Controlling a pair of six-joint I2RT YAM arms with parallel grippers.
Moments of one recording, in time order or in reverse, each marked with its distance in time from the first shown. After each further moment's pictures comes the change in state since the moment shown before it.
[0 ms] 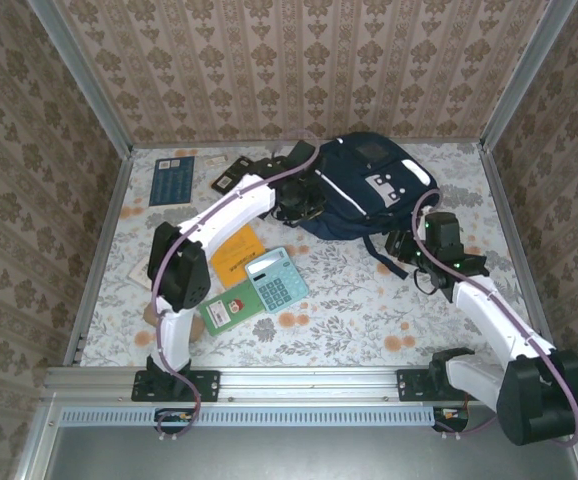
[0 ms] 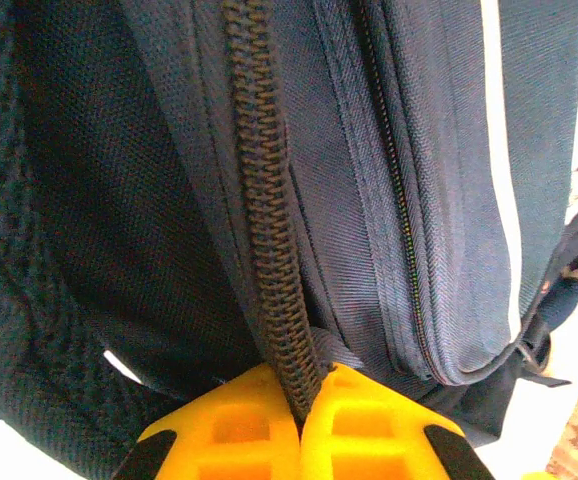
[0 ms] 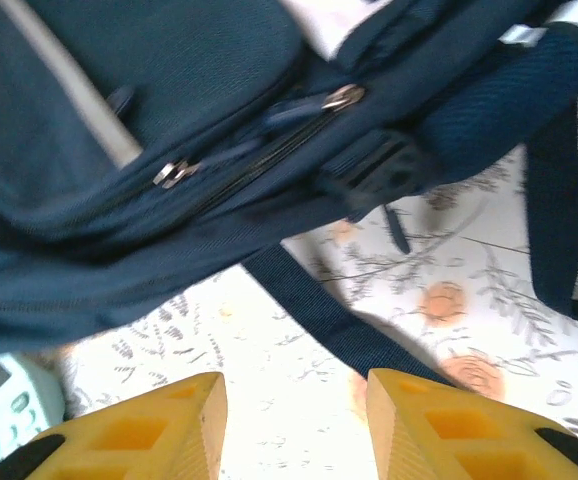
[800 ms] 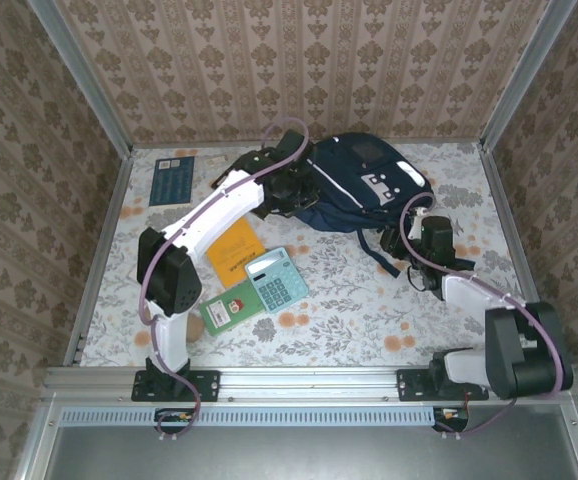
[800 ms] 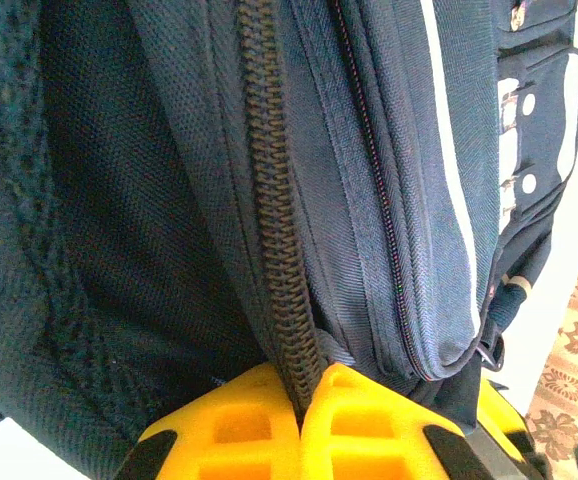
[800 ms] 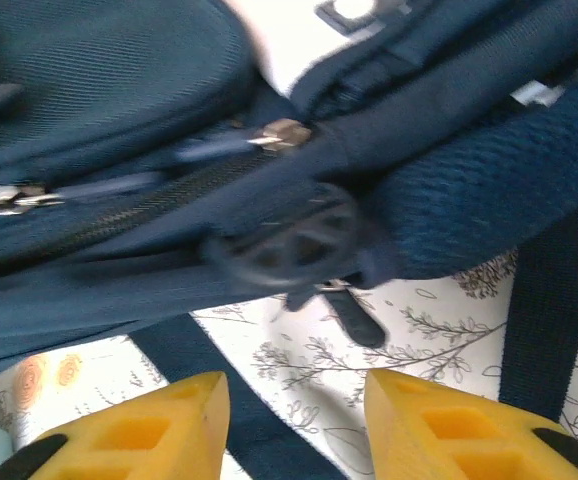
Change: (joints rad) left arm 0.023 -0.069 0.013 -0.024 -0.008 0.008; right arm -0.087 0.272 -0.107 0.463 -0.112 -0.032
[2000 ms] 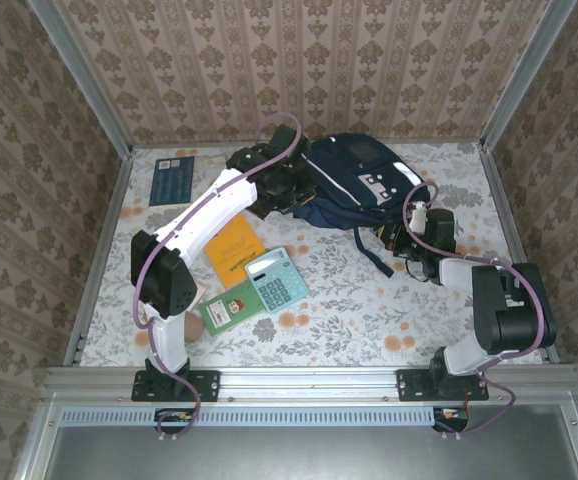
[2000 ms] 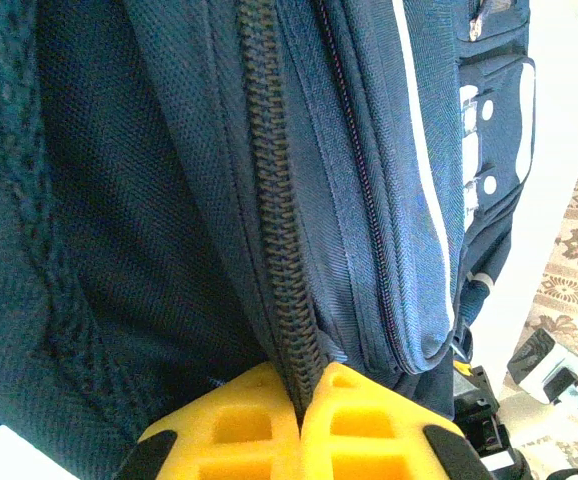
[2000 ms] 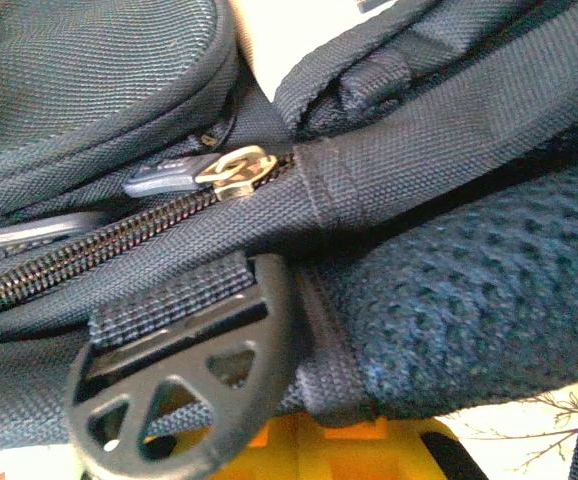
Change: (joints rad) left arm 0.018 -0.030 0.000 0.002 0.032 -0.009; right arm -0.068 0.203 0.052 0.172 -0.248 0.042
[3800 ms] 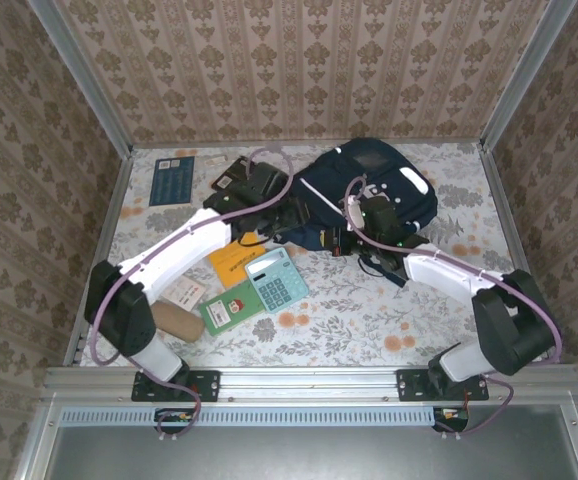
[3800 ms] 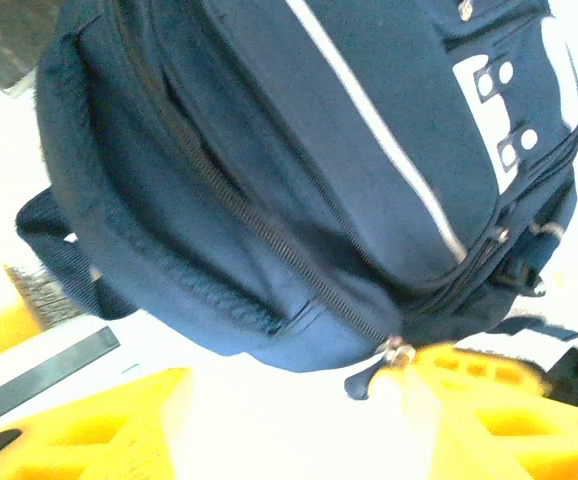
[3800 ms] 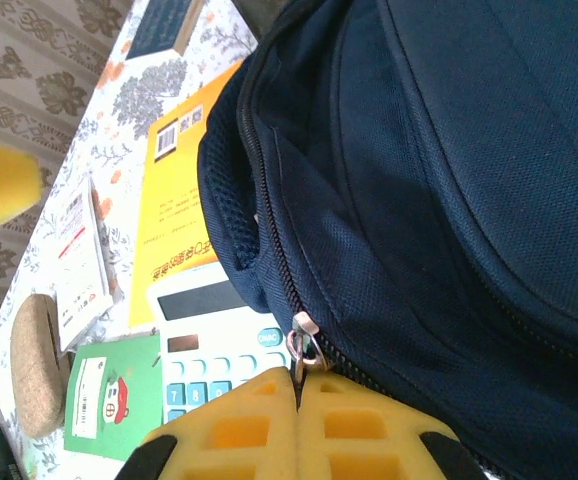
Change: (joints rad) left arm -0.033 -0.356 -0.582 0.314 -0.089 0.282; right arm 0.476 -0.056 0.286 -0.398 0.119 0.017
